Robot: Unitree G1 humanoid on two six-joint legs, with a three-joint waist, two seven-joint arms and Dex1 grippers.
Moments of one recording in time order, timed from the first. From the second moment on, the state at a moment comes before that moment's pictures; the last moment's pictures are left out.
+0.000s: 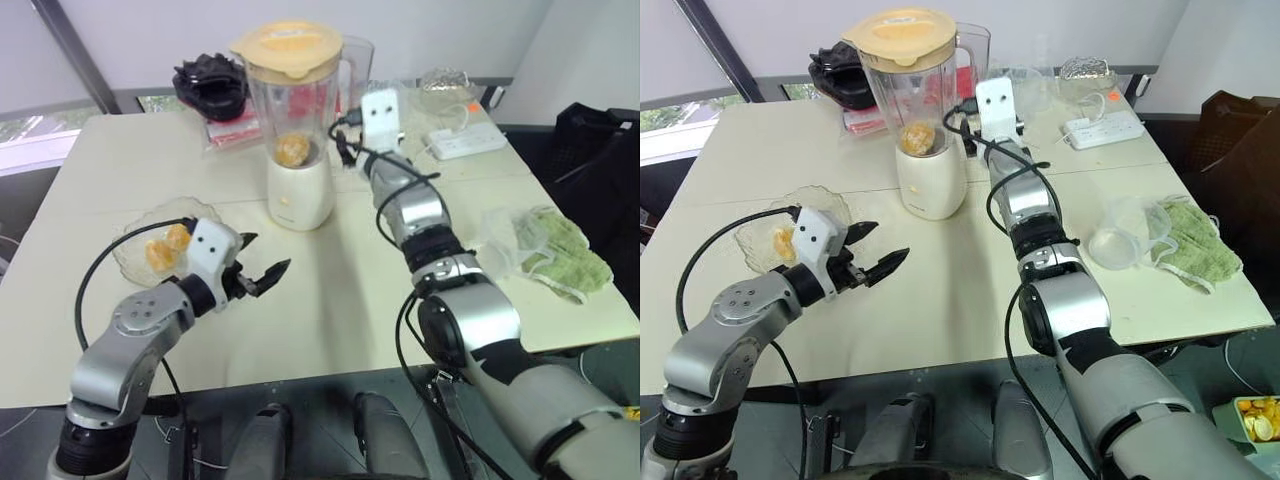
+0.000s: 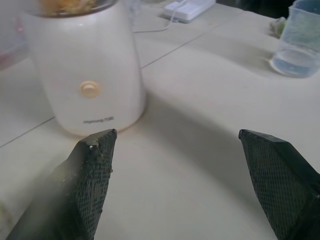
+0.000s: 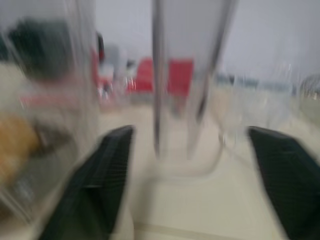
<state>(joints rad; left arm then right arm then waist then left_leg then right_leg) -0.14 0.50 0.06 -0.59 -0.43 0.72 -0.49 -1.15 -0.08 -0.05 0.86 0.00 0.20 -0.01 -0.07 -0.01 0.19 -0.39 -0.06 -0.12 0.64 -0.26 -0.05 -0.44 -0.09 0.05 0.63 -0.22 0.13</state>
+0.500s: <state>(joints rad) -0.12 0.49 0.11 -0.59 -0.45 0.73 -0.45 -0.44 -0.49 0.00 -0.20 0.23 0.47 0.56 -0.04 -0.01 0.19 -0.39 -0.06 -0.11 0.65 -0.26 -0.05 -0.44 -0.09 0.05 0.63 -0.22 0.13</state>
